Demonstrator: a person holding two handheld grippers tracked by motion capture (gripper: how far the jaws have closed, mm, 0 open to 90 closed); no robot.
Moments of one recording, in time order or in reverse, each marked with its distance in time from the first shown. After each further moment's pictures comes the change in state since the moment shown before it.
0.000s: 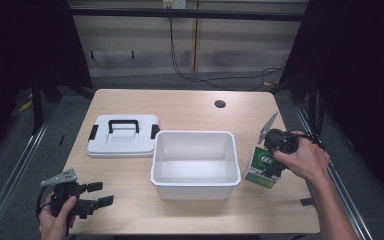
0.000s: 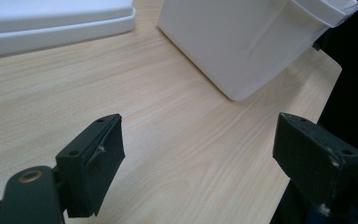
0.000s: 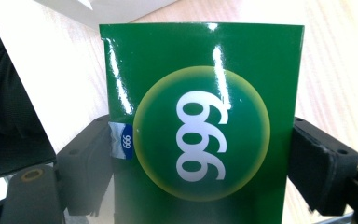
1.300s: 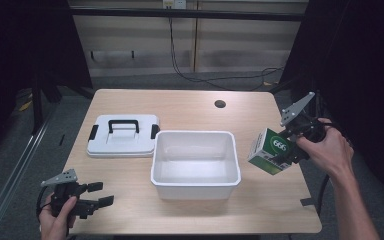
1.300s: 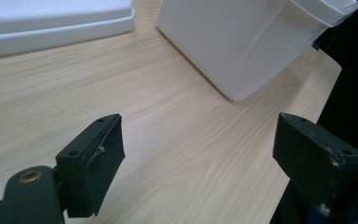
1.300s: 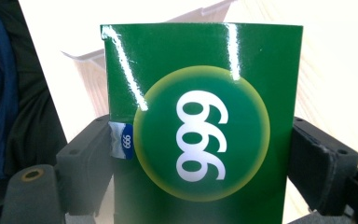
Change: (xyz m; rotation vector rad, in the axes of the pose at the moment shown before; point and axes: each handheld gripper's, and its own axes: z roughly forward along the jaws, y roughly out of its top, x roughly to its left) left arm 0.000 0.000 0.000 -0.002 0.000 0.003; right arm 0.007 -0.021 -0.071 -0.260 -0.035 0.007
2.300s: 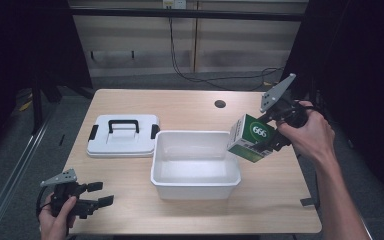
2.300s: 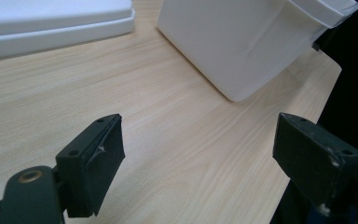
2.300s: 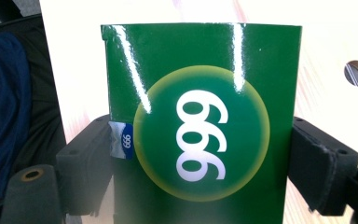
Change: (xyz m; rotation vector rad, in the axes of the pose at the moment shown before) left arm 0.000 0.000 0.000 -0.004 0.000 -0.001; right arm 0.018 0.070 -0.013 -0.052 -0.002 -0.138
